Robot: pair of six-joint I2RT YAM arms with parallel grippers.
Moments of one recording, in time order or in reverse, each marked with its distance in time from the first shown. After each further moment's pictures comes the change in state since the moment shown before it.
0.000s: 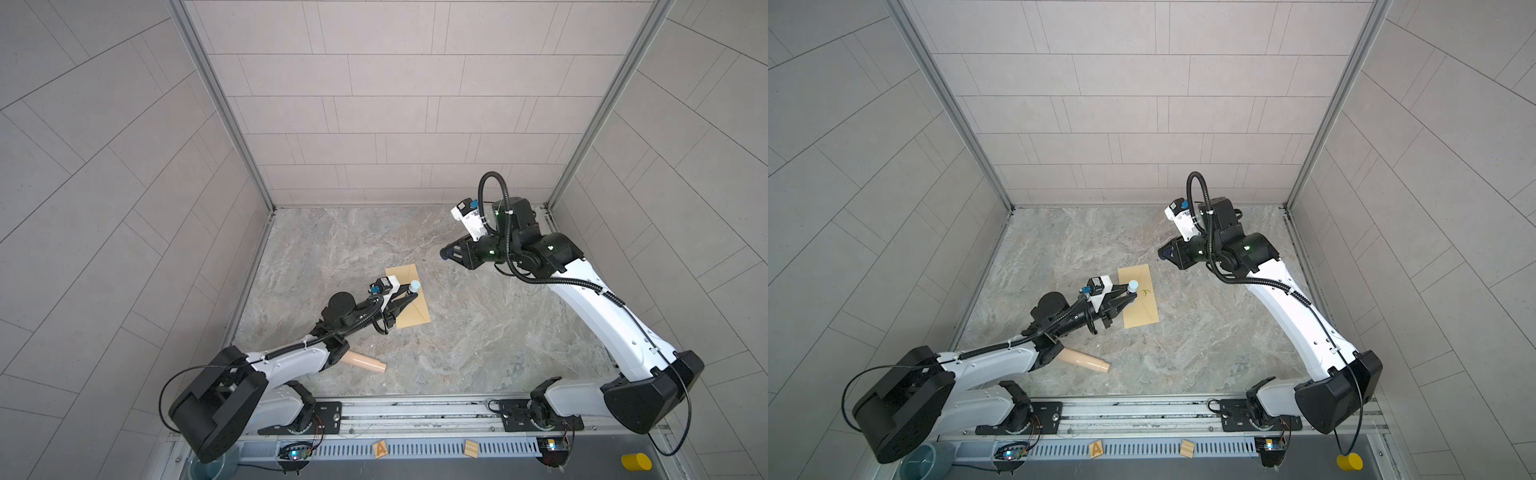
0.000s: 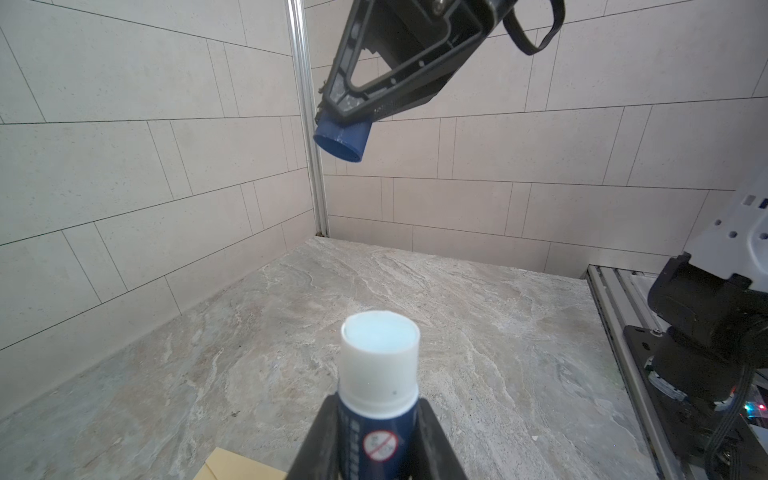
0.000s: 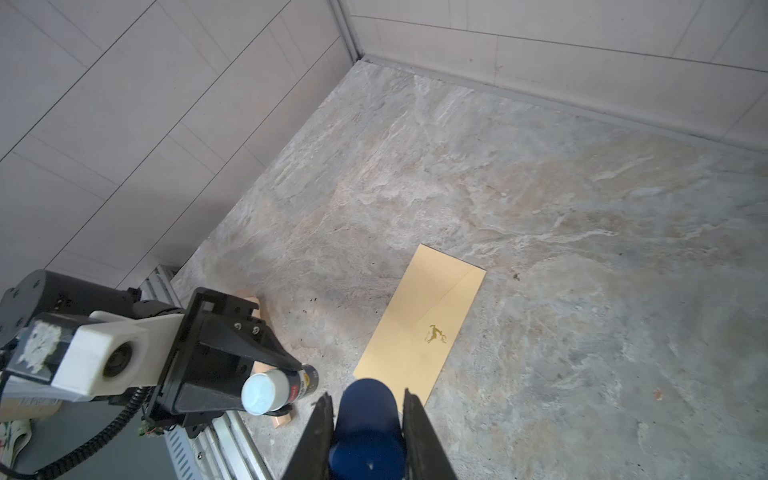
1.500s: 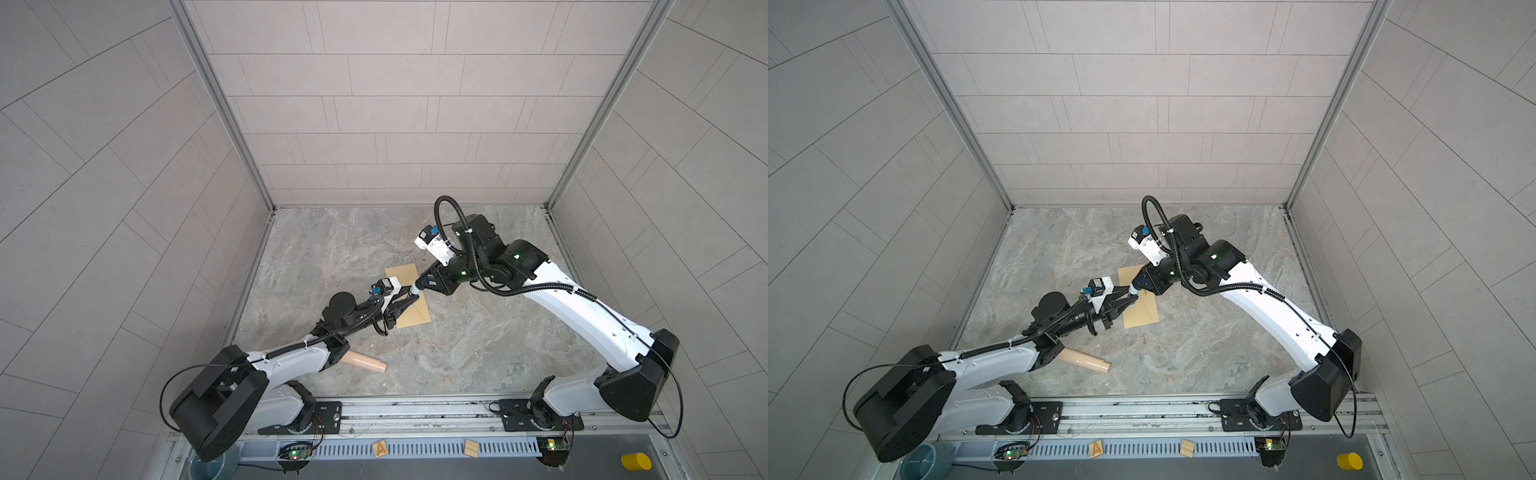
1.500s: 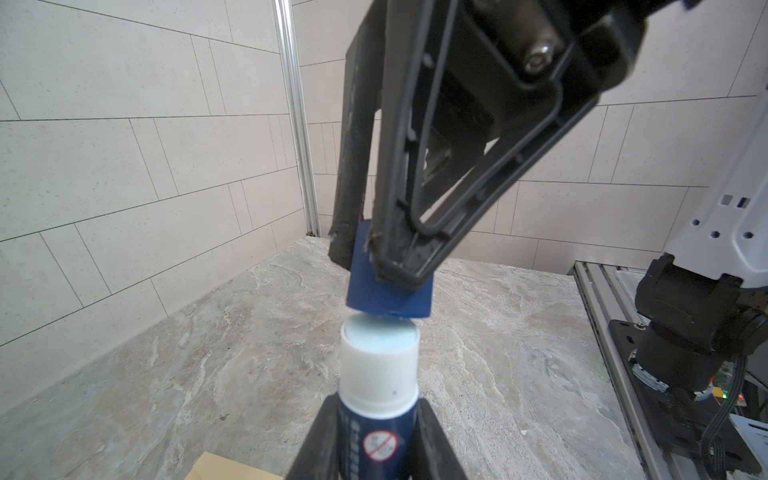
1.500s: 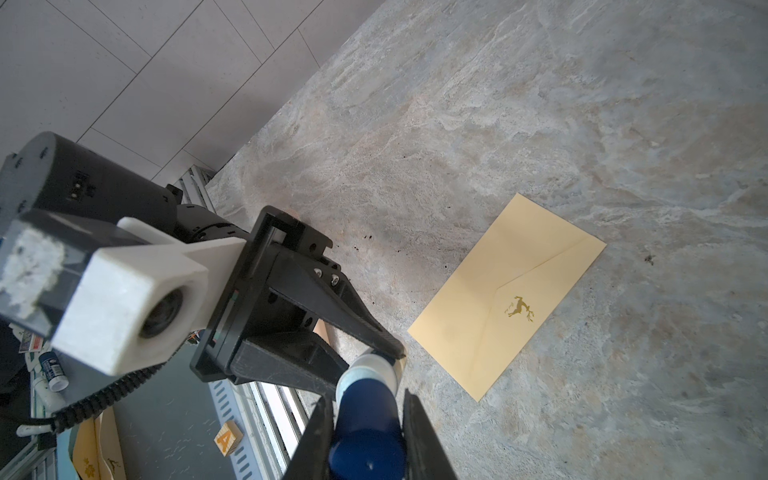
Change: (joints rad) left arm -0.004 0.005 0.000 0.000 0.022 0.000; right arm 0.215 0.076 0.000 -0.064 0.024 -0.035
